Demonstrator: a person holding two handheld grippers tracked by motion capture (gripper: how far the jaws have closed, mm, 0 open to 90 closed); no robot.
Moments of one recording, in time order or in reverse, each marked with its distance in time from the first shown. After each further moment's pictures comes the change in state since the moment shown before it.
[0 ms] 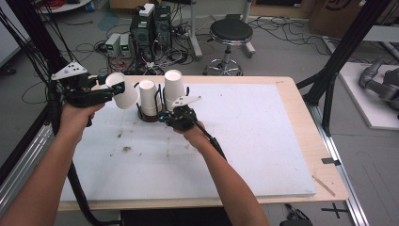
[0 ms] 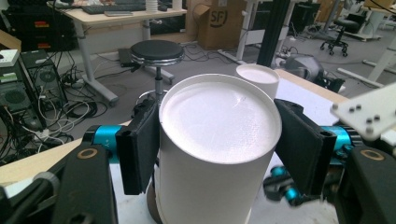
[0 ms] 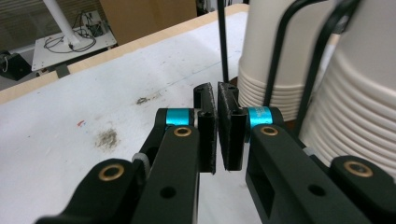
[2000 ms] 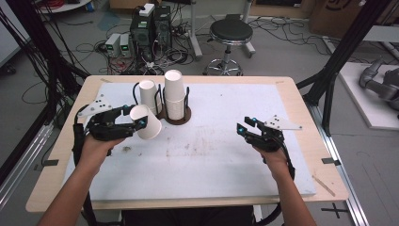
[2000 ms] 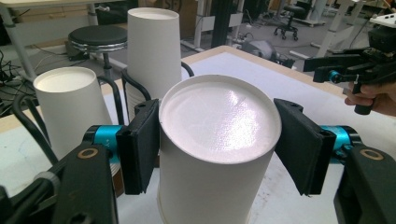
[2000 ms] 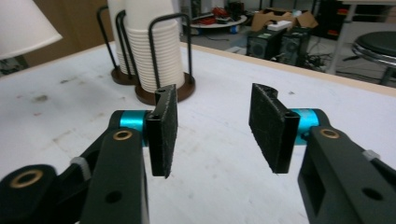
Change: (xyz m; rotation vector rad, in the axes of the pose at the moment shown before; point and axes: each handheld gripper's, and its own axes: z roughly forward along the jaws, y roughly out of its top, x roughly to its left) left arm -0.071 -0.055 0.010 0.024 -0.179 0.028; right arm -0.052 -0.101 -0.225 -0.177 -0.325 0.070
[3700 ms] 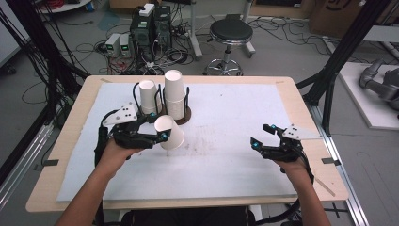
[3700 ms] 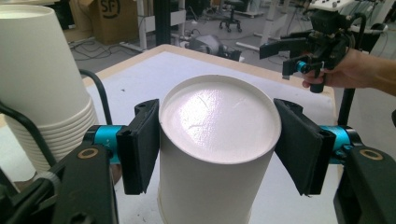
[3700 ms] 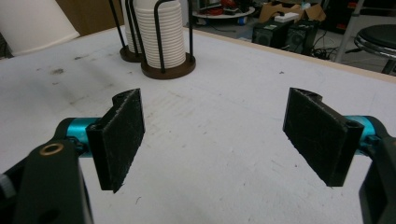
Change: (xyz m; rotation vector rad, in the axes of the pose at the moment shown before) left arm -0.036 -0.005 0.041 0.016 -0.229 0.091; right arm -0.015 -0.013 -0.045 0.029 0.050 -0.031
